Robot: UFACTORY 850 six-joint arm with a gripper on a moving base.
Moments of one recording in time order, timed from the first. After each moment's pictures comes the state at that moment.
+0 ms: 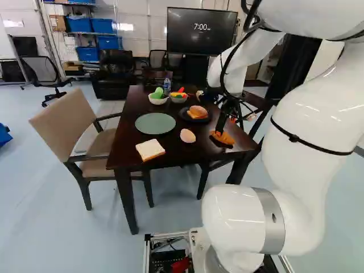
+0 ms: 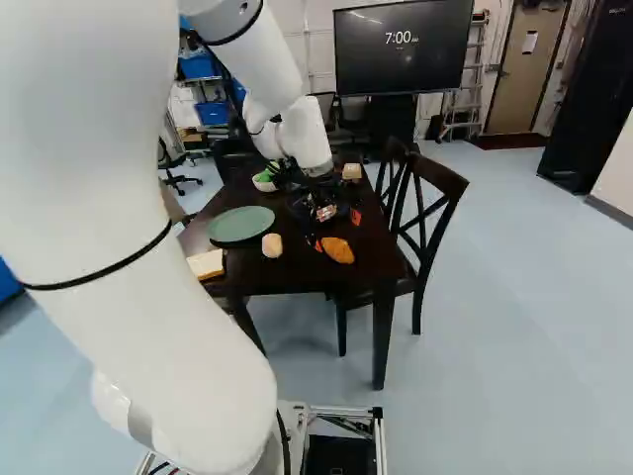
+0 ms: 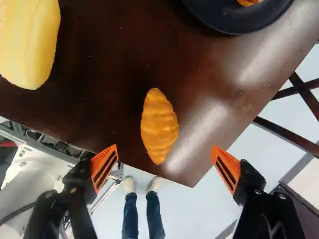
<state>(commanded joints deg) -13.5 -5.5 -51.4 -13.7 -37.3 -42.8</state>
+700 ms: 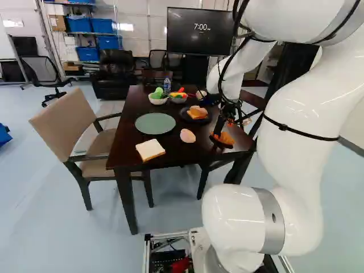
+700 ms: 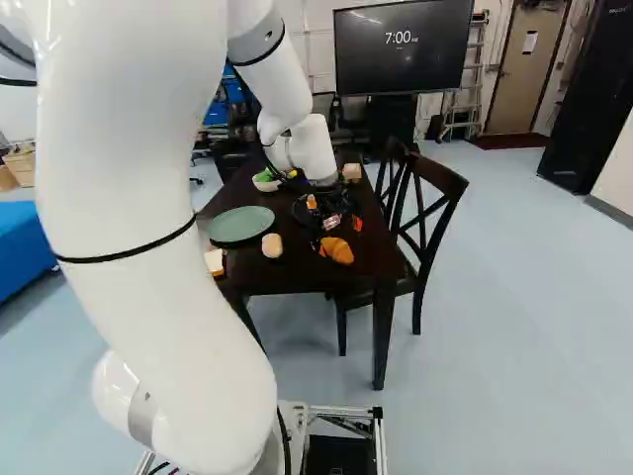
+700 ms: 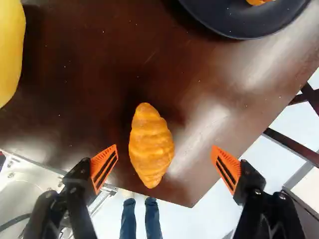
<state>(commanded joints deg) -13.6 -10.7 -52.7 -13.7 -33.3 -42.8</state>
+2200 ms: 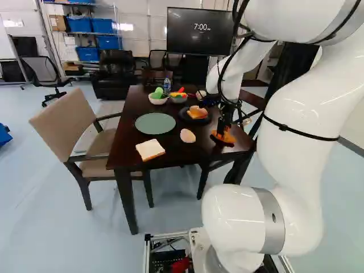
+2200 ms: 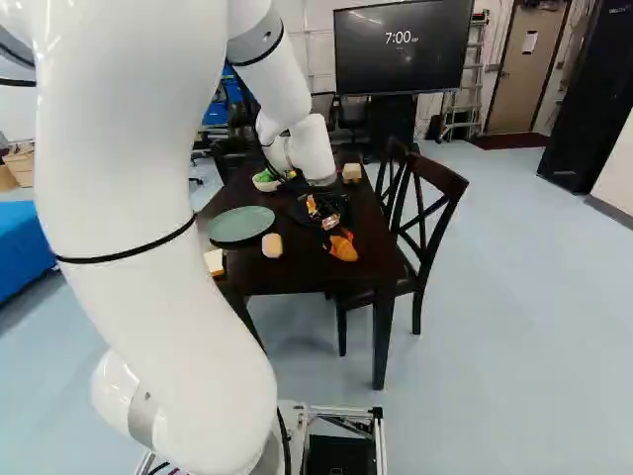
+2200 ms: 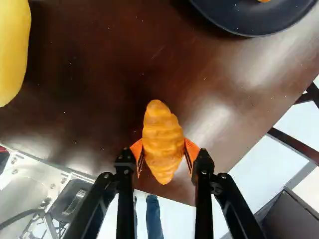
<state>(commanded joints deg) -13.5 -10.7 -52.6 -13.7 -34.4 -42.8</state>
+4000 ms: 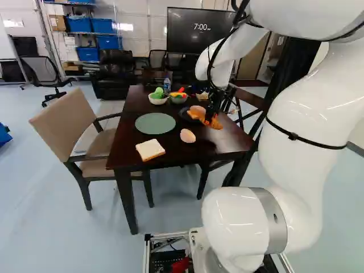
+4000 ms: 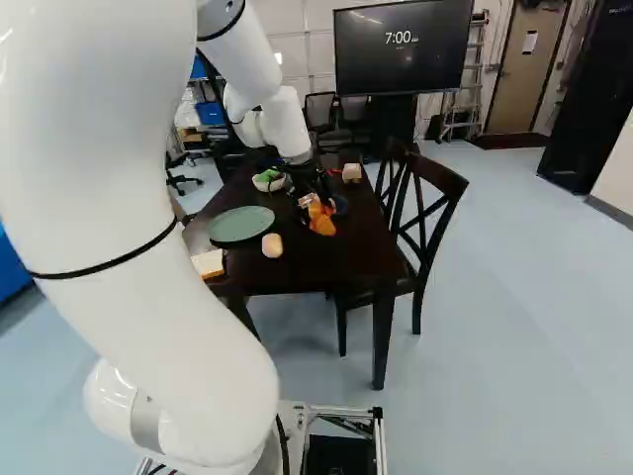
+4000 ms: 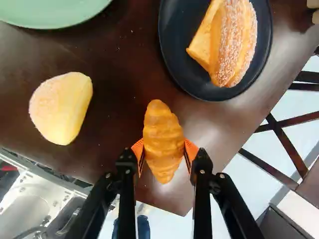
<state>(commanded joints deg) -5.4 -5.8 -55.8 -7.8 -34.4 -42.8</state>
